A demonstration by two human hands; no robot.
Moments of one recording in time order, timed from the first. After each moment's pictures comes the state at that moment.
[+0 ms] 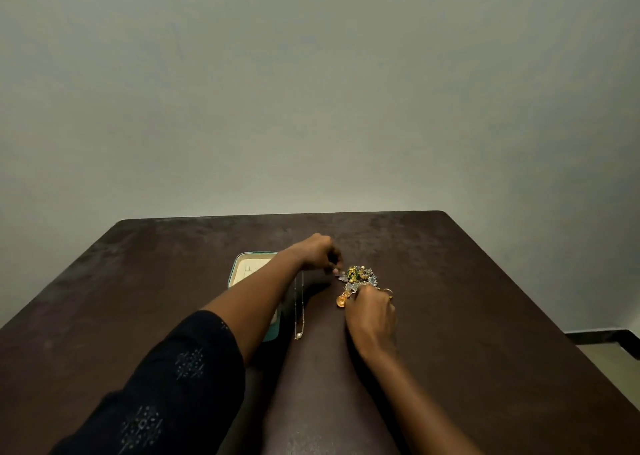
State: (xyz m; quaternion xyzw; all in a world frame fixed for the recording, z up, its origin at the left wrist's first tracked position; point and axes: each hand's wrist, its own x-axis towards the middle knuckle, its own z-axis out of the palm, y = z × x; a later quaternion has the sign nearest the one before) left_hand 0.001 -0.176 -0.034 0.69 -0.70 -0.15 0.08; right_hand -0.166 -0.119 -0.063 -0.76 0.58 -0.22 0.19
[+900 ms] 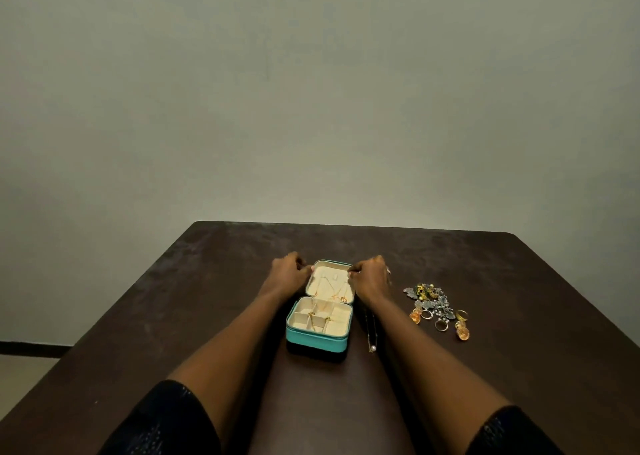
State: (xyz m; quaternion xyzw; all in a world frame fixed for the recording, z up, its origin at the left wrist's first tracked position) left_hand 0.108 -0.055 -0.071 0.85 -0.38 -0.11 0.34; right_hand -0.032 -0.147 -0.066 -0.80 0.49 -0.22 0.26
